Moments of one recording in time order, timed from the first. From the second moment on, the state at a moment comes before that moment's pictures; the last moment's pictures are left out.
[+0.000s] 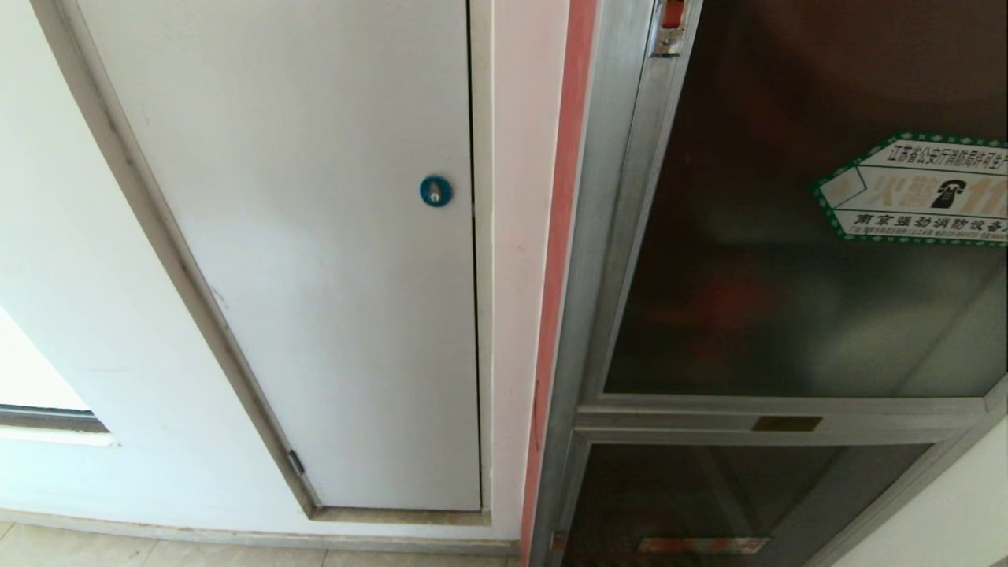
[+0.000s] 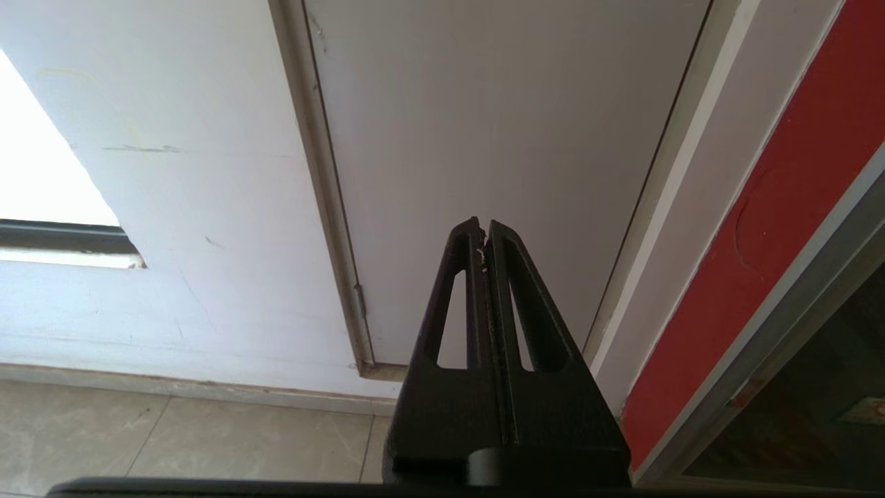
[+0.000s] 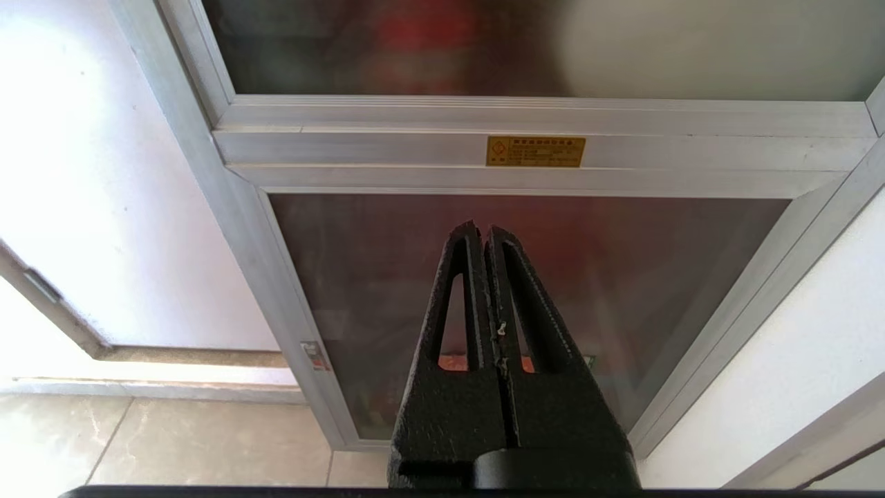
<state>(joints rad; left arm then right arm) 0.01 0.00 0.00 -0.06 0.03 -0.02 0.01 0.00 0.00 0.00 -0.02 0.03</state>
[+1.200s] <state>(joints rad) 0.01 0.00 0.00 -0.06 0.03 -0.02 0.01 0.28 -0.39 0.05 0.04 0.03</state>
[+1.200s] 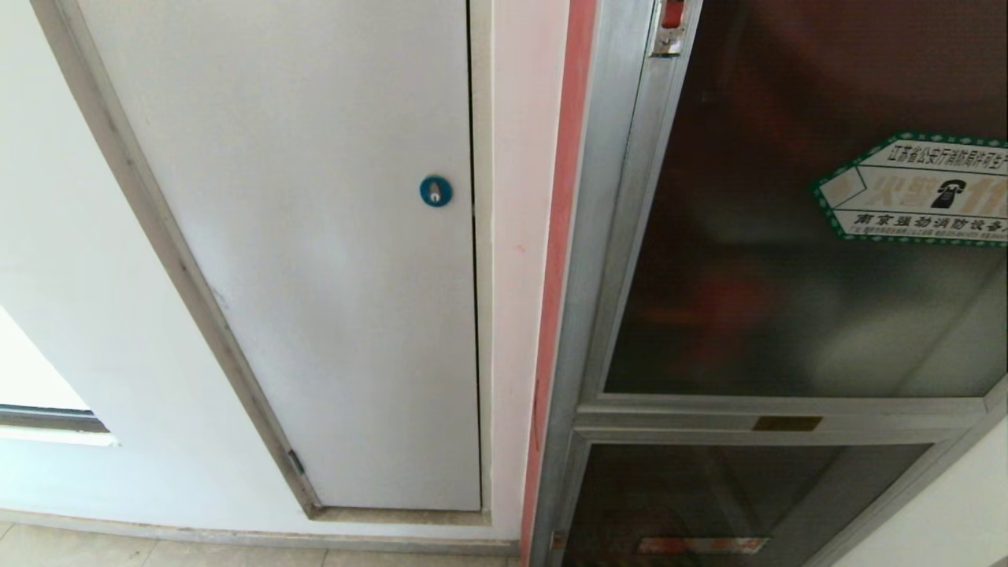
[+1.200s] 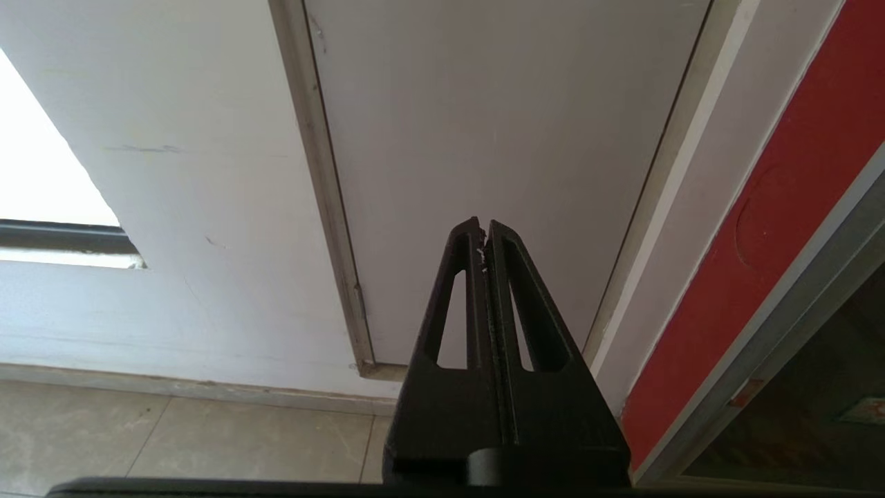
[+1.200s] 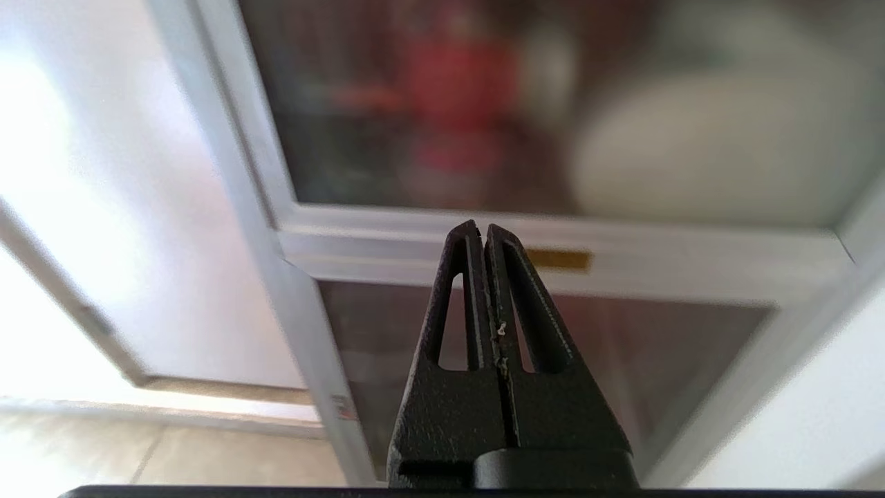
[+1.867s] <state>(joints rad) 0.01 0.00 0.00 -0.06 0.03 -0.02 0.11 0.86 -0.93 0.06 0.23 0.04</state>
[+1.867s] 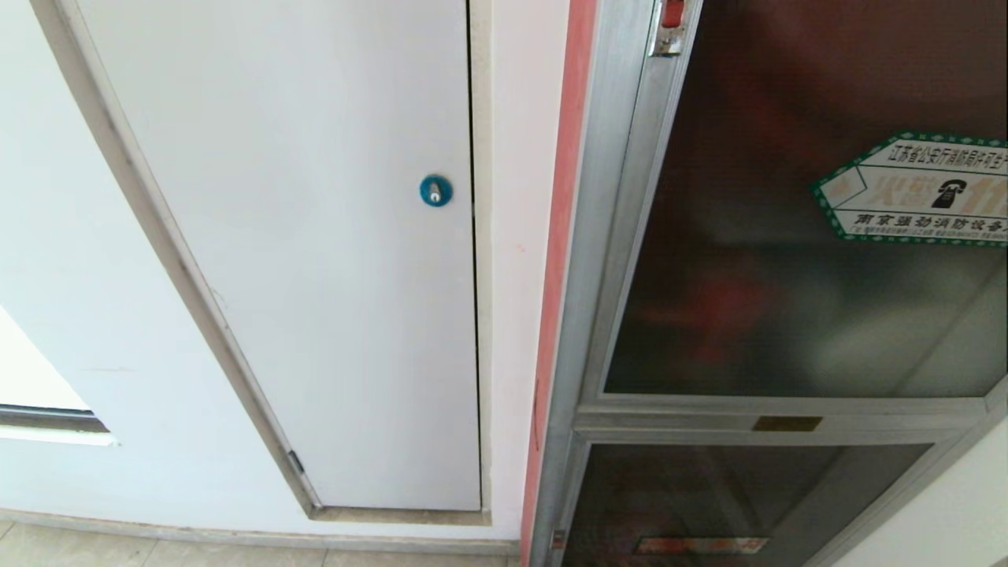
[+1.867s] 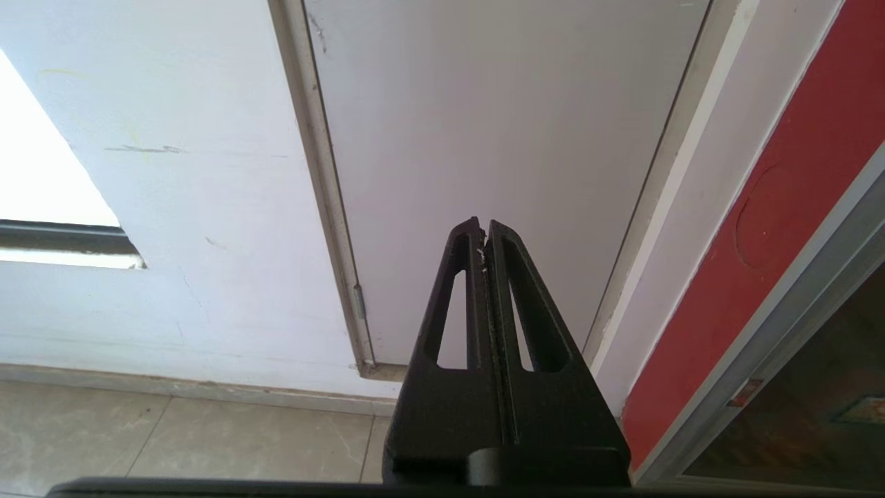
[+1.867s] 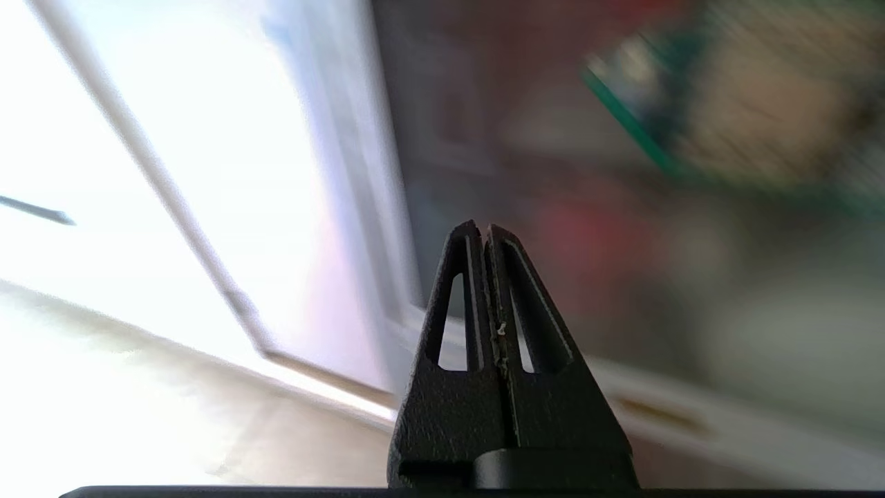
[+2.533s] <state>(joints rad) 0.01 0.00 0.00 -0.06 0.03 -0.02 0.49 1.36 -1.55 0.19 0.12 0.15</state>
